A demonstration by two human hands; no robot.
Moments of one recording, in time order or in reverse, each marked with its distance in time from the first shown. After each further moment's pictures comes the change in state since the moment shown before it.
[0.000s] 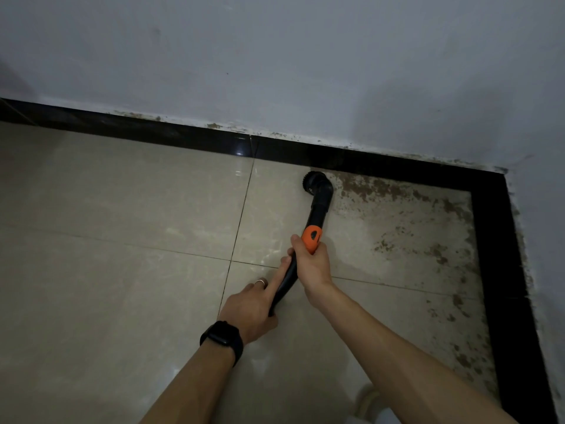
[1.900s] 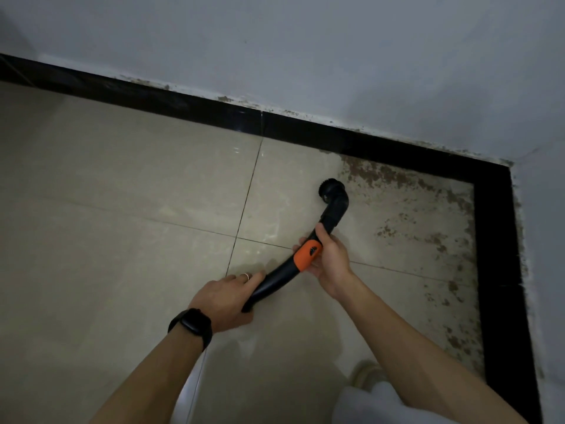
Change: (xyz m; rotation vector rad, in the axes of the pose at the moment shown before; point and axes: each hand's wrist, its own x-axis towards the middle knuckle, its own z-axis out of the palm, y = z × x) left_hand -0.038 -0.047 -0.006 0.189 -0.092 0.081; right_hand -0.019 -0.001 -0.031 0.239 -0.102 0.210
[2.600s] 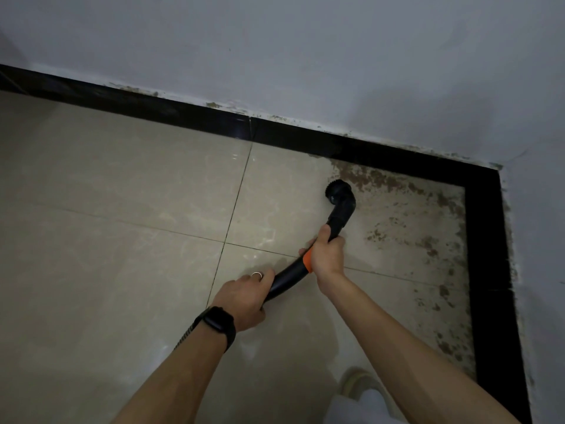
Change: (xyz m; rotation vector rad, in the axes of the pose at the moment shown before) left_hand 0.035 0.049 0.000 0.037 -0.021 -0.054; right_hand 0.014 -0.013 -0.001 -0.262 0.242 -0.164
